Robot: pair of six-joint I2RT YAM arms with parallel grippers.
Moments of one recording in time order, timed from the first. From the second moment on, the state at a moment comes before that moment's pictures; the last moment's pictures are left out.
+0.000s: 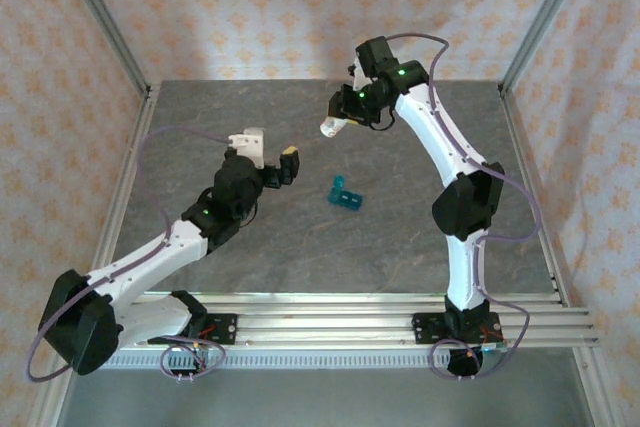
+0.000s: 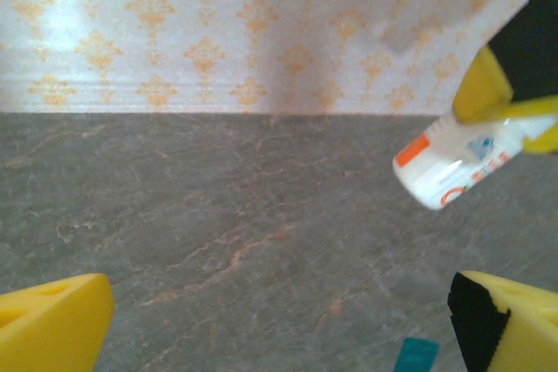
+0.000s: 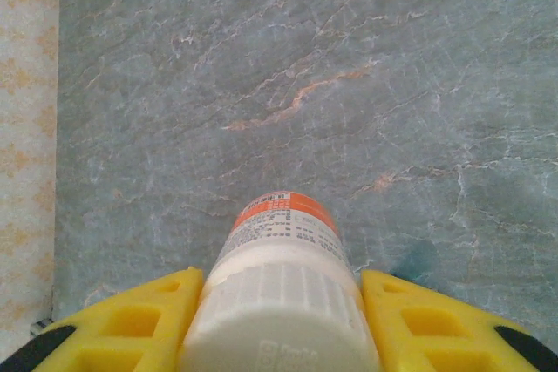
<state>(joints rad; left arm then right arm) -0.56 1.14 0.70 0.18 -0.35 -0.22 0.44 2.07 2.23 -1.14 -0.34 0.50</state>
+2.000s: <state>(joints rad) -0.45 1.40 0.66 0.68 0.43 -0.07 0.51 1.80 1.78 -0.92 -0.69 0.56</state>
